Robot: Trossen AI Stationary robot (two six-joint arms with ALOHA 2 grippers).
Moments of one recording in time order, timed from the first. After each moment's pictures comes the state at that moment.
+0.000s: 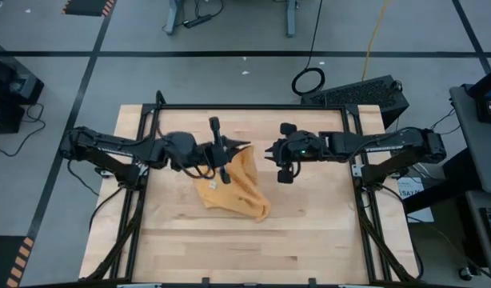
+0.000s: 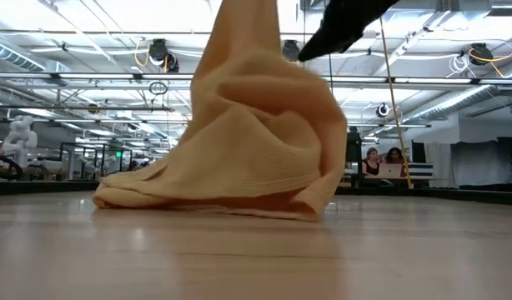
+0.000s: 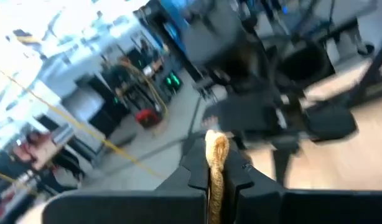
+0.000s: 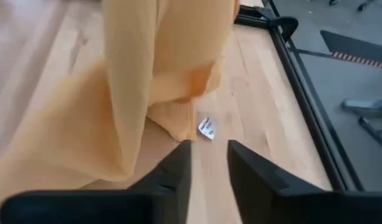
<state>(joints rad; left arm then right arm) -0.12 1.35 1.22 0.11 -0.36 0.66 -0.01 1.31 1.10 -0.41 0.18 -0.11</state>
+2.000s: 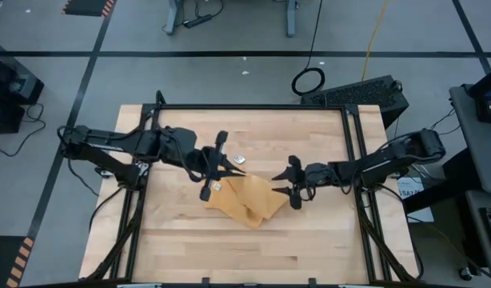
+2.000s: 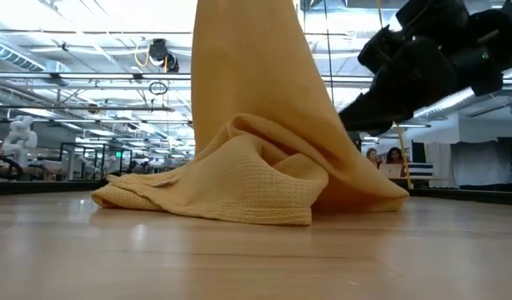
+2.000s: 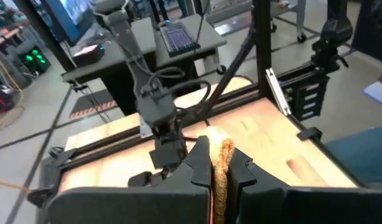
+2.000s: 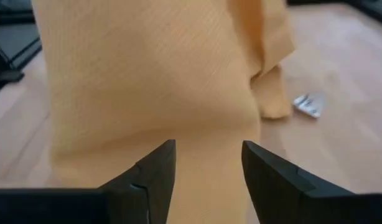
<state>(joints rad) -0.16 1.37 1.44 -0.37 0.05 0.27 0.13 1.38 0.39 0.57 0.10 0.15</state>
